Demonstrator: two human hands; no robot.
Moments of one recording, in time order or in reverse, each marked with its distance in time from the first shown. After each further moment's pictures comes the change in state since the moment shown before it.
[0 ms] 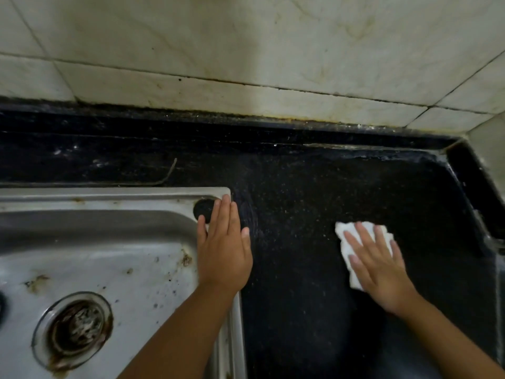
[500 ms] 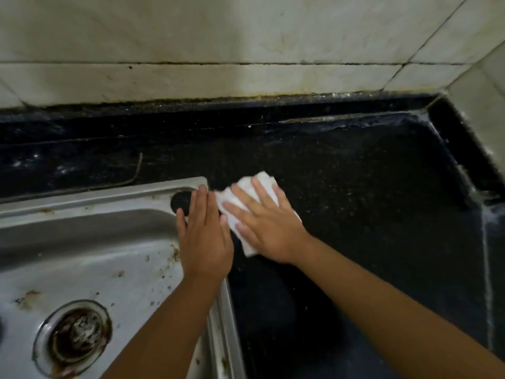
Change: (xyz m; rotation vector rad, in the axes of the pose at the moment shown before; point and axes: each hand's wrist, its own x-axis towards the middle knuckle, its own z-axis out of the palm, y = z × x) left_hand 0.000 0.001 0.001 0.016 0.016 0.008; right_hand 0.052 -0.126 -0.009 0.000 0.089 -0.430
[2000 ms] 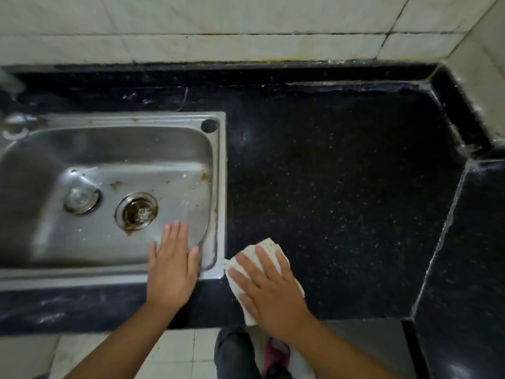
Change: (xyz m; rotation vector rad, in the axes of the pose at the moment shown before) left_hand -0.262 -0.005 -0.031 0.147 -0.014 -0.205; right_hand -0.268 -0.100 0.091 -0.047 0.143 -0.158
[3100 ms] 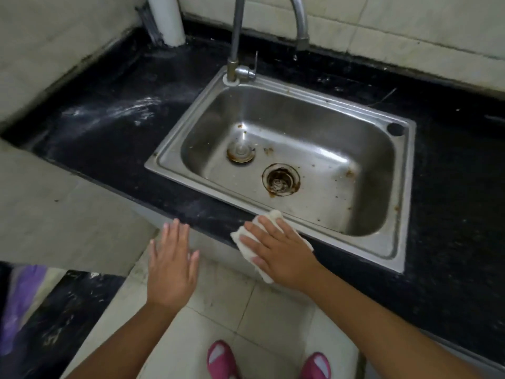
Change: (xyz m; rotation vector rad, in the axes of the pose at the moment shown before) left_hand -0.141 -0.264 -0.057 0.105 0.289 -0.317; right_hand 0.132 -0.221 0.007 -0.135 0.041 -0.538
